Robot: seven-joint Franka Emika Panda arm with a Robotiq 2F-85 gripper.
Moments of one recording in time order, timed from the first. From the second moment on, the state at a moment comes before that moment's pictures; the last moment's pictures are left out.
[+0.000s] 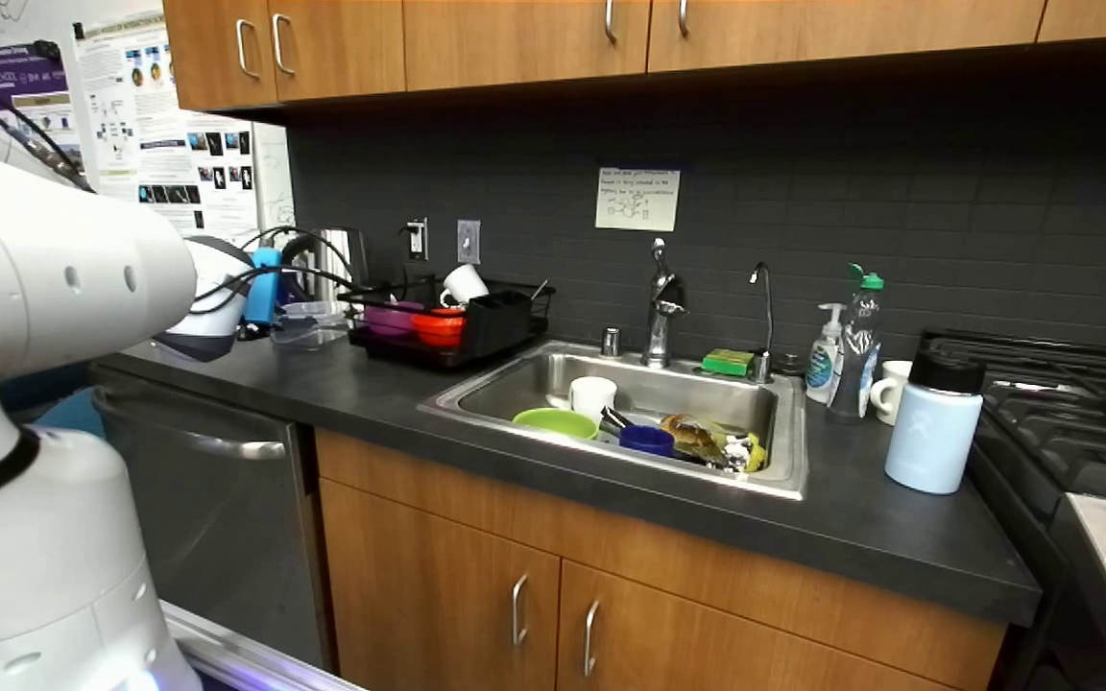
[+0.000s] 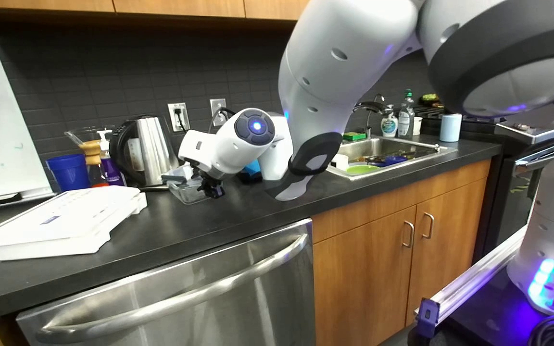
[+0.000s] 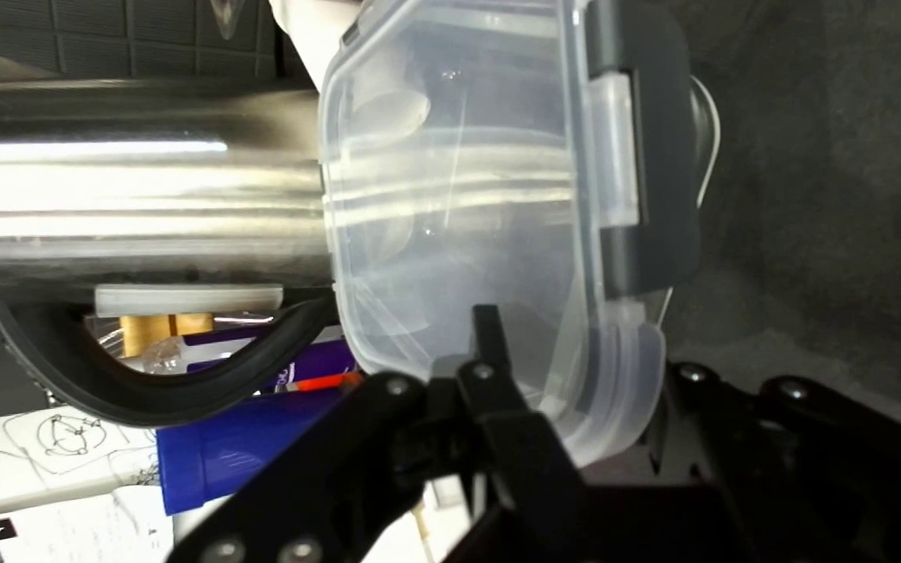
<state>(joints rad) -1.47 -1.11 1.96 -1.99 -0.33 3.45 -0.24</state>
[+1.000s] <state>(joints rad) -1.39 -1.12 1.88 -2.02 -0.31 3.45 -0.23</state>
